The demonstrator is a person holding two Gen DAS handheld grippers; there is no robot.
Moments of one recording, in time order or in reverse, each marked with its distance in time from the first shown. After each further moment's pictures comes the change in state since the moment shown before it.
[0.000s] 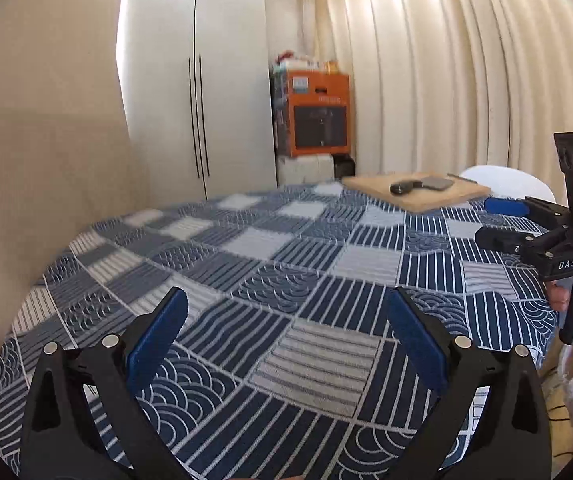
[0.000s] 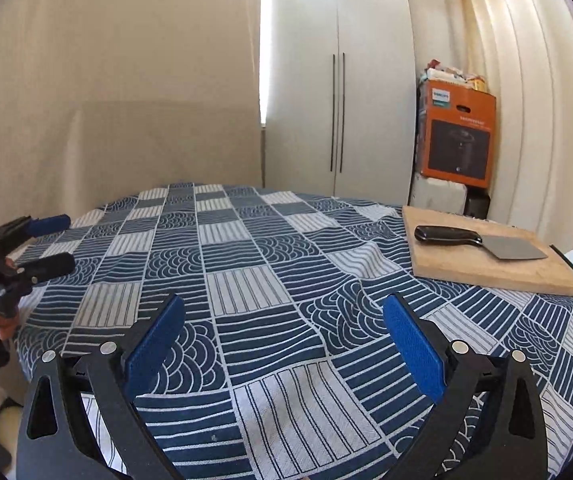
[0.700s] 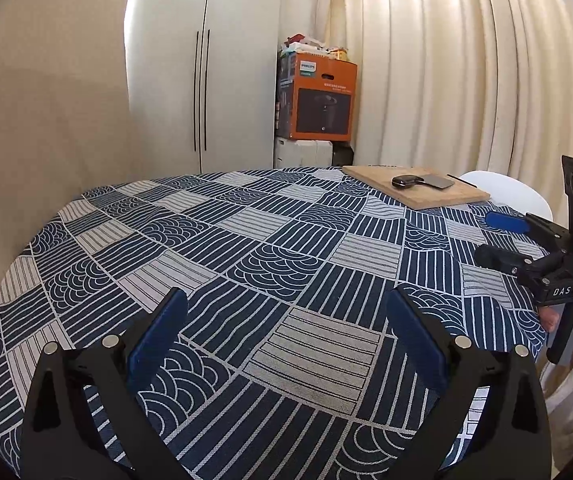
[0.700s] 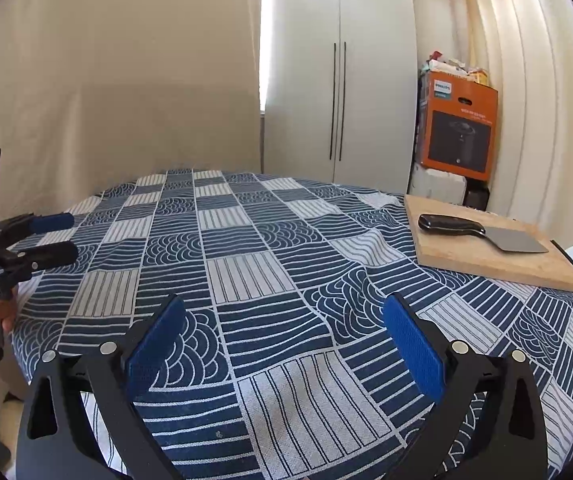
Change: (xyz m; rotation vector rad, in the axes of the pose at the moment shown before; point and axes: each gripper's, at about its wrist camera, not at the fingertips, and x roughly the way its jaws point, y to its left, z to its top) left arm 0.009 0.007 -0.002 -0.068 0.051 -0.010; right arm 0.007 0.009 -0.005 -0.012 0.041 -0.023
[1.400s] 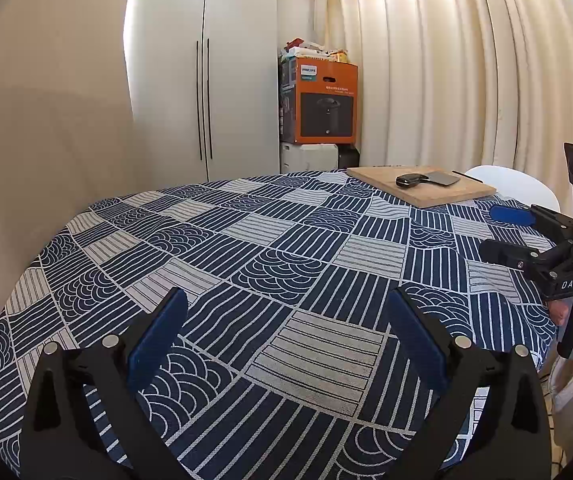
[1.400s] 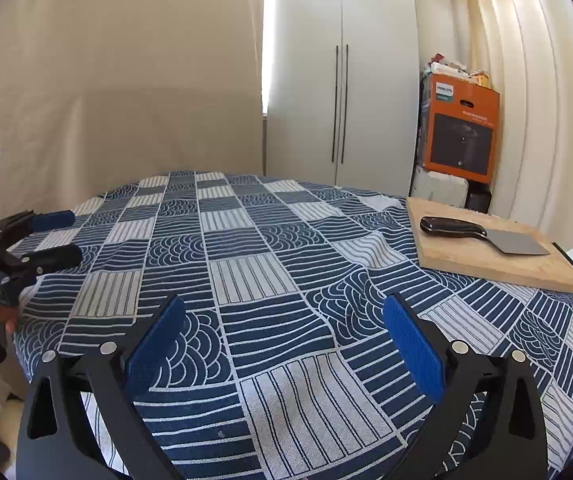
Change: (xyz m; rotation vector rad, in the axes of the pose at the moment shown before) left arm -0.002 -0.006 0.000 0.031 -0.017 0.042; right arm -0.004 0.001 0.001 -0.003 -0.011 0.007
